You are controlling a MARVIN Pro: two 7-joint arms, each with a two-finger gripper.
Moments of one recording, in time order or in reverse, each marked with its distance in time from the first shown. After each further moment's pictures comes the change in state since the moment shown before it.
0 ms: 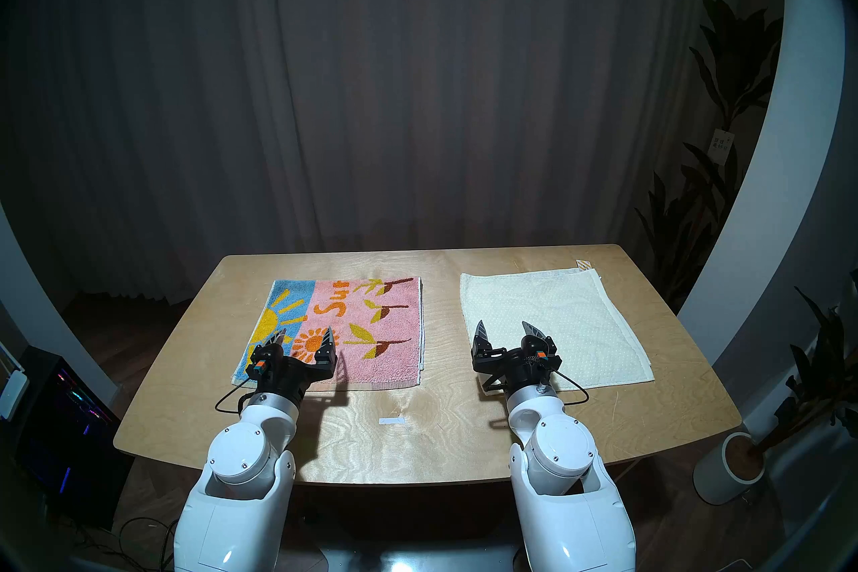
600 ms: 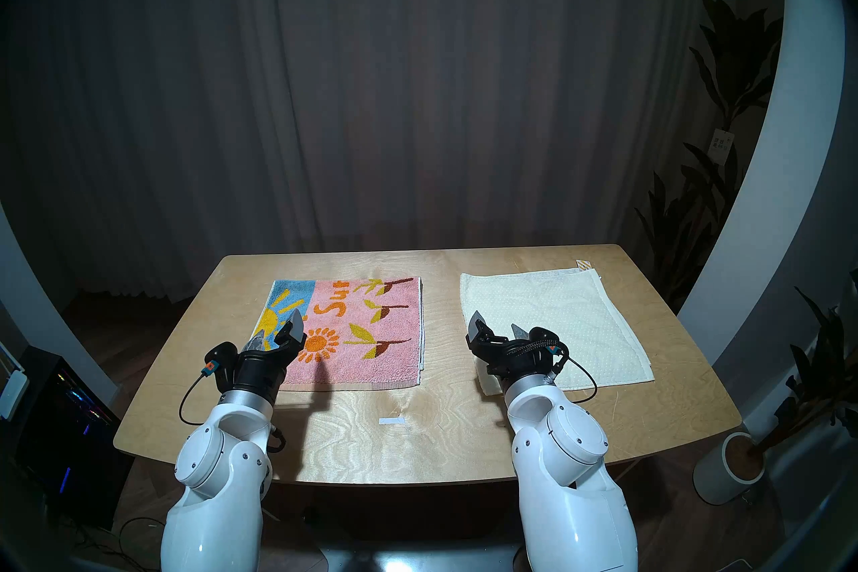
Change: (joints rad) left arm 0.081 -0.044 -0.072 -0.143 -0.471 0.068 -0.003; right arm -0.025 -0.022 0.014 -0.114 0.335 0.187 -0.033
